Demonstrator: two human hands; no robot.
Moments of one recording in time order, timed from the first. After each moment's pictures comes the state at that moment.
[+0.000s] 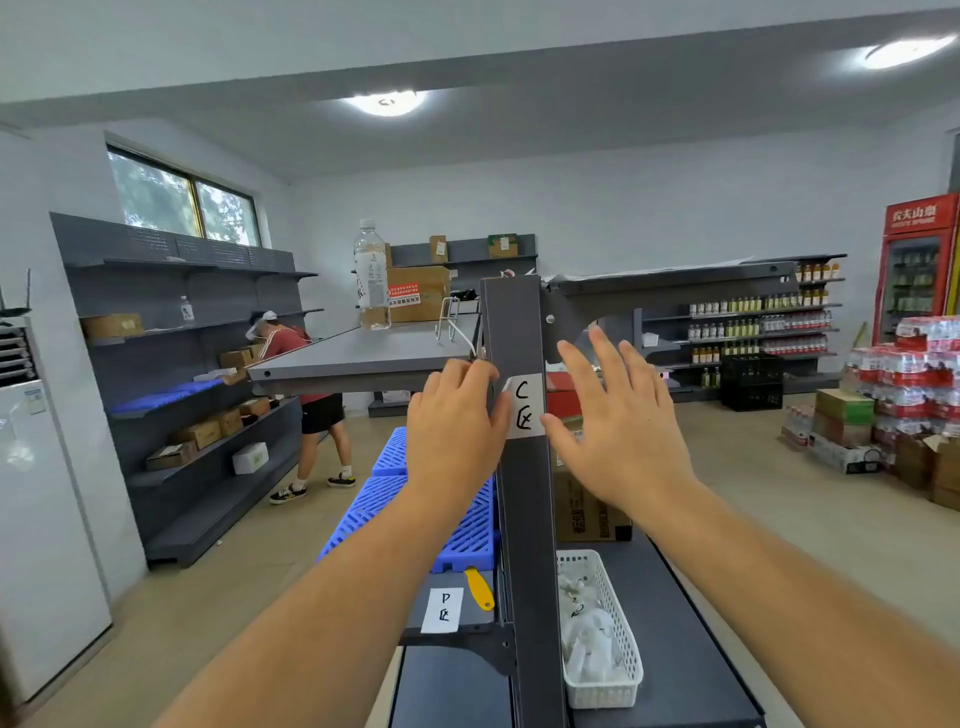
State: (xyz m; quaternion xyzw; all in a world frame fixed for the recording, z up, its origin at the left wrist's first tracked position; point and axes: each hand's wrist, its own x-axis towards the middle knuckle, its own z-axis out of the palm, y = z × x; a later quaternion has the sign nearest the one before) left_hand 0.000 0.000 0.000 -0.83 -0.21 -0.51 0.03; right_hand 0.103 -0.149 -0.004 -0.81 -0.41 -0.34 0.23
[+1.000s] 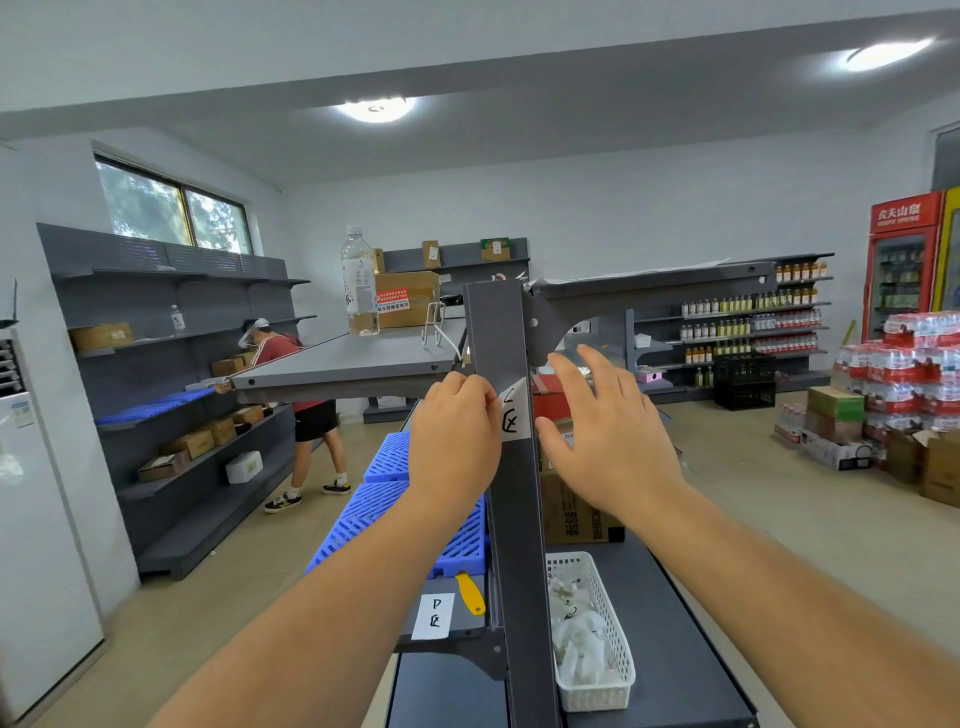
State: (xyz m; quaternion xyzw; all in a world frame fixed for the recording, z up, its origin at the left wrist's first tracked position) left_hand 0.007 -0.019 0.004 -0.85 -0.23 -0.47 -0.03; right_hand 0.112 -0.151 -0.008 -0.80 -0.42 -0.33 0.26
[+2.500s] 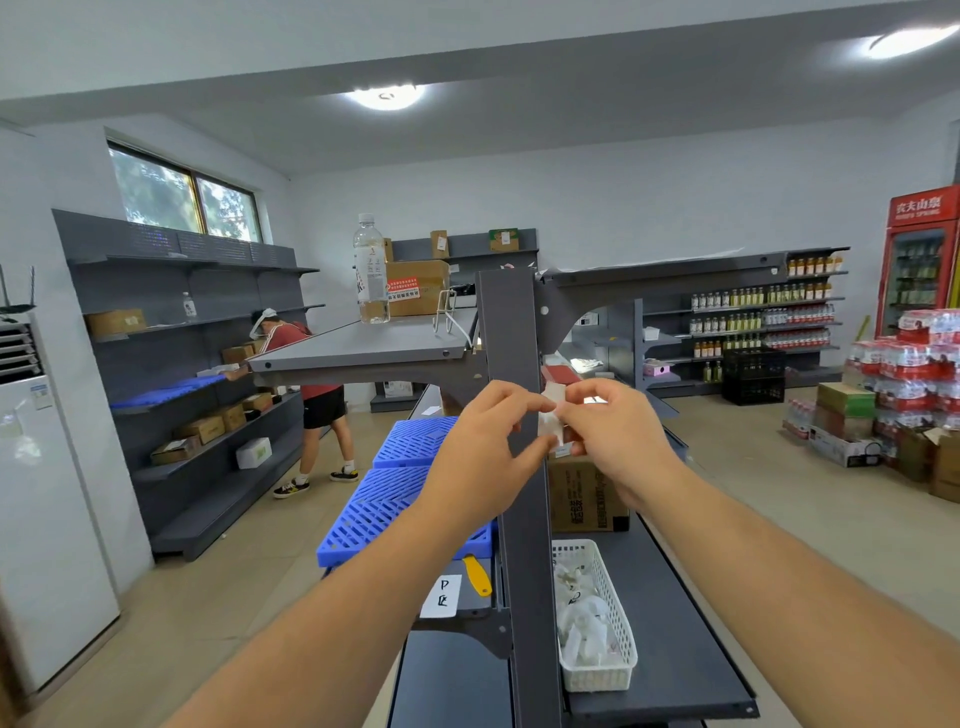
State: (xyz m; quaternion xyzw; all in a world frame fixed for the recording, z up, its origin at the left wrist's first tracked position) left_hand -0.019 -0.036 -0.016 -0.90 -0.06 -0.42 -0.13; right_hand 0.104 -0.151 -0.006 -0.65 -0.34 0.07 0.68
